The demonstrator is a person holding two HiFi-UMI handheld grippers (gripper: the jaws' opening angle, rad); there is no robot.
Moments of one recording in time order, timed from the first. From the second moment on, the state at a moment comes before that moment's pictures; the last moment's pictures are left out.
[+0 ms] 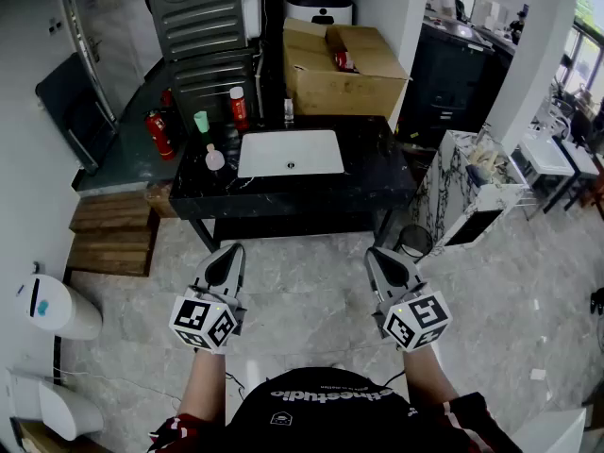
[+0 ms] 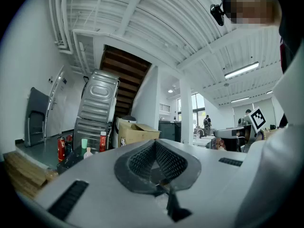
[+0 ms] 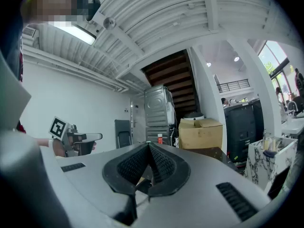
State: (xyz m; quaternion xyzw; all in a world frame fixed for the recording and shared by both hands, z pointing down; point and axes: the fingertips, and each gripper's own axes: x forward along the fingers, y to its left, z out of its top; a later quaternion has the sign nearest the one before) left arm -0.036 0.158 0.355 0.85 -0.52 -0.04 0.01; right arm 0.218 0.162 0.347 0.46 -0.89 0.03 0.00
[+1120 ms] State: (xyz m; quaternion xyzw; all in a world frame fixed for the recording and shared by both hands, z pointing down) left arm -0.077 0.156 0.368 0.85 -0.53 -0.05 0.03; right arm 0.171 0.162 0.348 0.43 -0.90 0.04 -0.01
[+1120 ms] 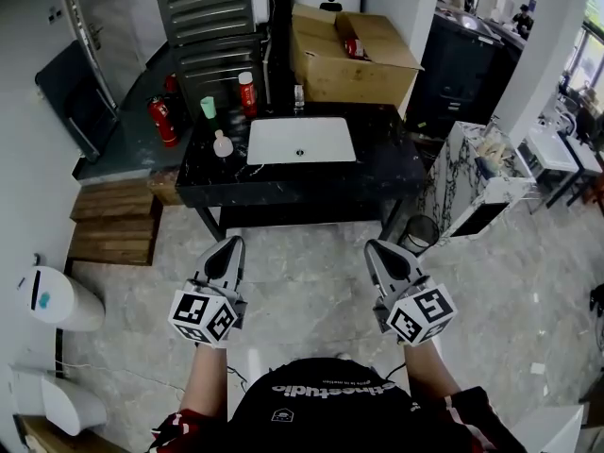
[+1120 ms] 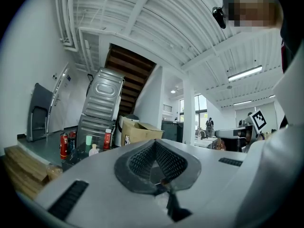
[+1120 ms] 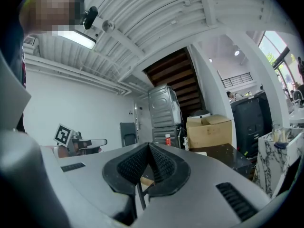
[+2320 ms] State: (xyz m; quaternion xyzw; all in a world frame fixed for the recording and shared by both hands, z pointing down) left arm -0.056 -0.143 0.389 0.83 -0.55 0.00 0.02; right arm 0.118 -0.143 0.369 0.33 -0.94 0.04 0.00
